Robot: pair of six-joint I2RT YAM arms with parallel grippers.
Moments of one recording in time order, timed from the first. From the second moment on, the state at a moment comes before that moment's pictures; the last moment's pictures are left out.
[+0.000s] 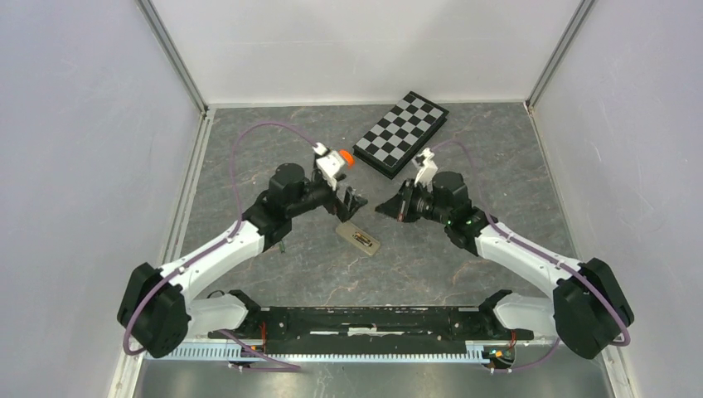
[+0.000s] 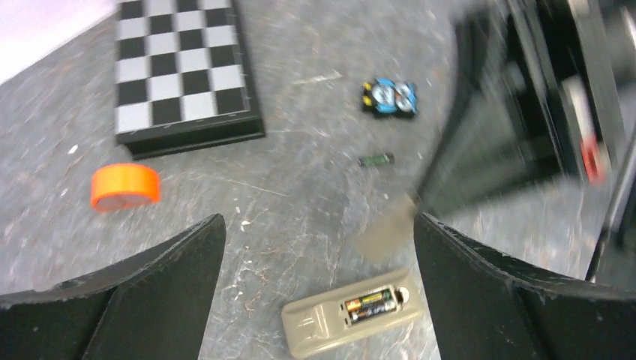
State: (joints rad) left arm -0.64 1.21 0.78 0.14 0.38 0.14; right arm 0.57 1.20 0.66 0.18 -0.34 0.73
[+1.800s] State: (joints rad) left arm -0.50 1.26 0.40 0.22 0.06 -0.78; right arm 0.66 1.40 0.65 0.10 -0.49 0.54
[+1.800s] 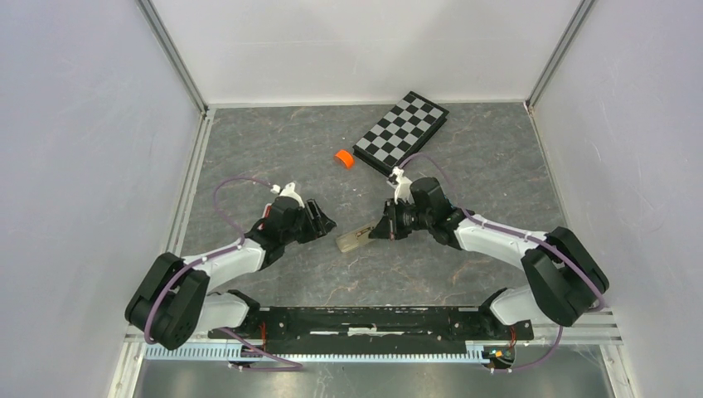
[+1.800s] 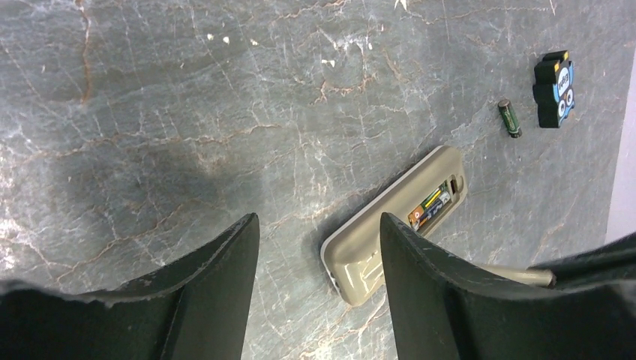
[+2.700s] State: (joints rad) left arm -0.50 1.26 0.36 0.19 0.24 -0.80; right arm 0.57 1.59 0.72 0.18 -0.62 0.55
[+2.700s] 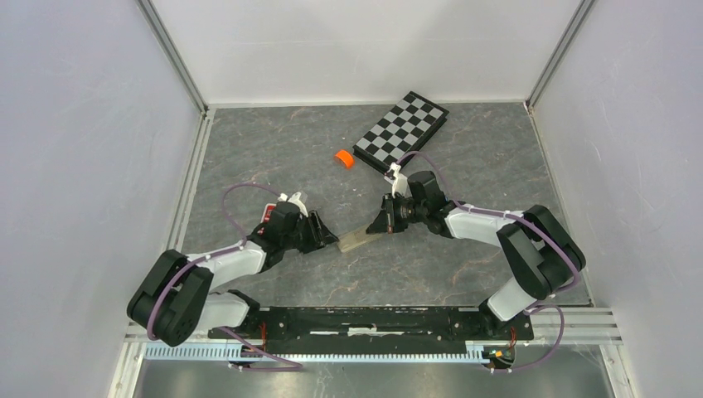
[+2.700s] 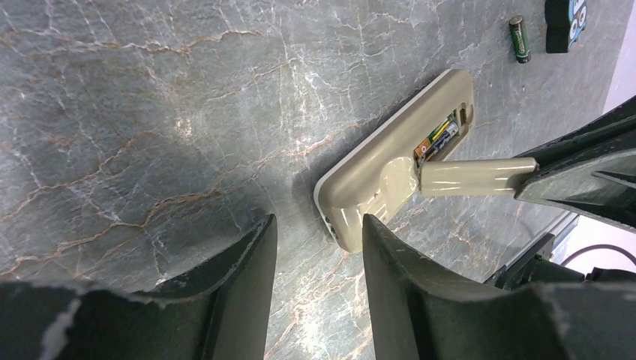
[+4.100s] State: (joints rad) left arm -0.52 1.35 0.38 0.22 0.36 -0.84; right arm 0.55 1.66 0.78 0.11 -0.65 0.49
